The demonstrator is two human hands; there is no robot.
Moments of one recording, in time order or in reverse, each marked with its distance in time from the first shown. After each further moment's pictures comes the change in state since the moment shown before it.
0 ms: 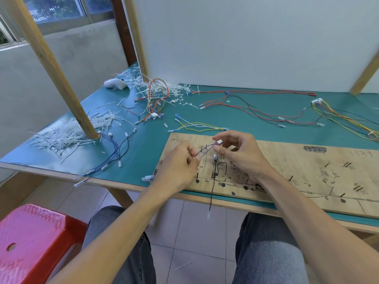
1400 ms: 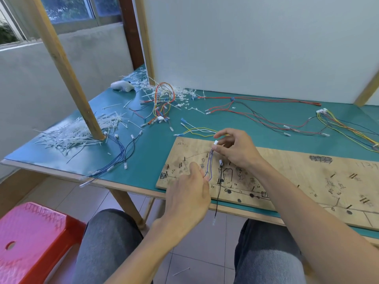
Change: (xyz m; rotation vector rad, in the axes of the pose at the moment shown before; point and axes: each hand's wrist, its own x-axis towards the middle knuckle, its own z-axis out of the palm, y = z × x) left_hand -0.049 -0.005 0.024 0.298 0.094 0.097; right_hand 0.039 -0.010 0.014 -0.341 0.050 0.120
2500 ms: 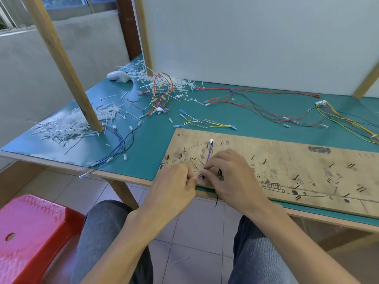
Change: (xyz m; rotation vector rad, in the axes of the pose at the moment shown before) left_hand -0.006 -0.027 -0.031 -0.005 -0.059 0.008; right_hand -0.110 -0.024 0.034 -0.493 0.050 -0.360
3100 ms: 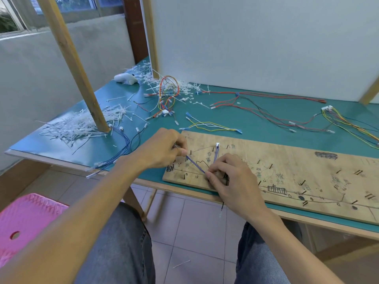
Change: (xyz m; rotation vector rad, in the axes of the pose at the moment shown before) left_hand 0.093 -0.045 -0.052 0.054 -0.219 0.183; right_hand -0.002 -0.003 0.014 0.099 0.057 0.086
